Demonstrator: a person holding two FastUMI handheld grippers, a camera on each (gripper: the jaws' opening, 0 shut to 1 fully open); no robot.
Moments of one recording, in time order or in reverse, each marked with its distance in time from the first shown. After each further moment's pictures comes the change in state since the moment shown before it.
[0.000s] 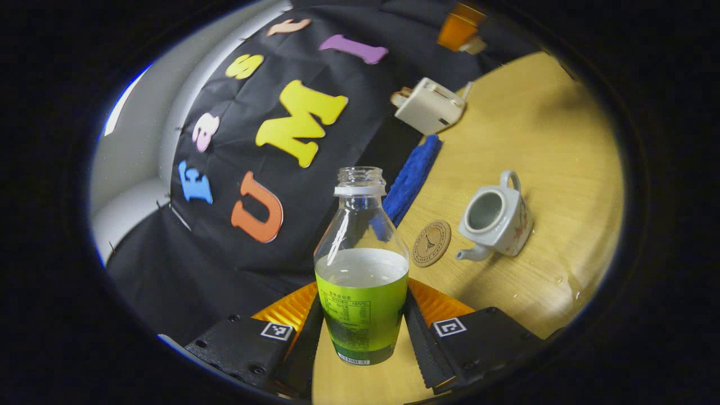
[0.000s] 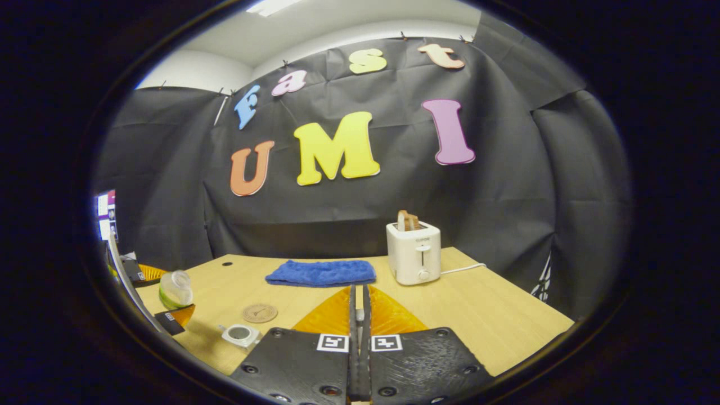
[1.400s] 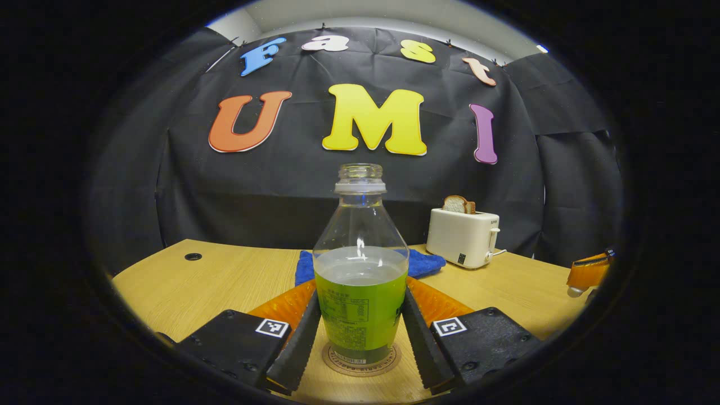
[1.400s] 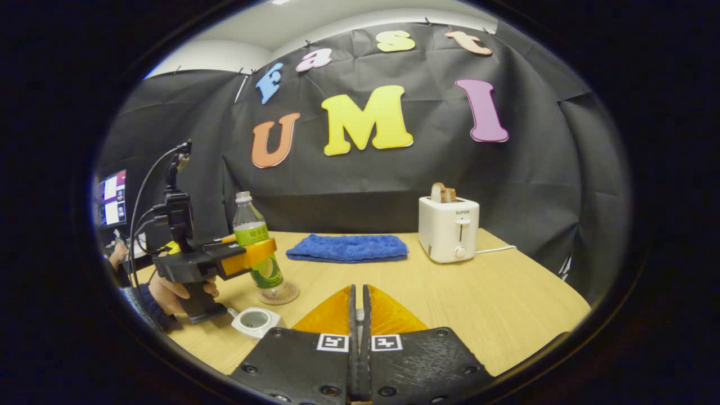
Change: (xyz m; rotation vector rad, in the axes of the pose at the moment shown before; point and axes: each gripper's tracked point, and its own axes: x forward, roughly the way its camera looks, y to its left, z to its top) left arm 0.134 -0.041 0.071 -0.825 -0.222 -0.336; right arm 0.024 0.048 -0.056 -0.032 0.122 0.080
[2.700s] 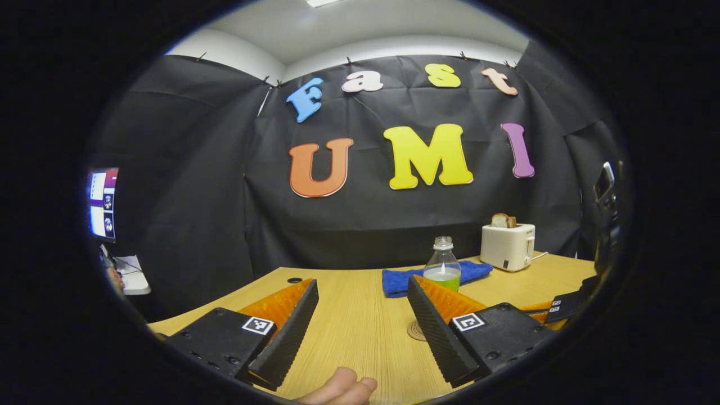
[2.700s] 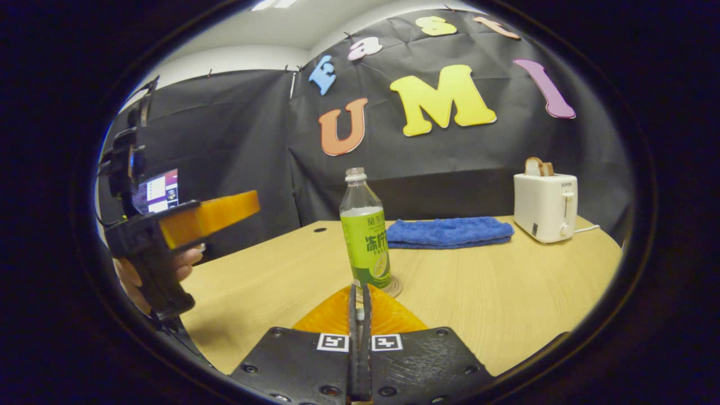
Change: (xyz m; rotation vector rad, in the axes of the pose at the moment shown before) left arm -0.179 0.077 0.073 0.038 -0.136 0.348; right arm 0.034 0.145 -0.045 0.018 0.047 0.360
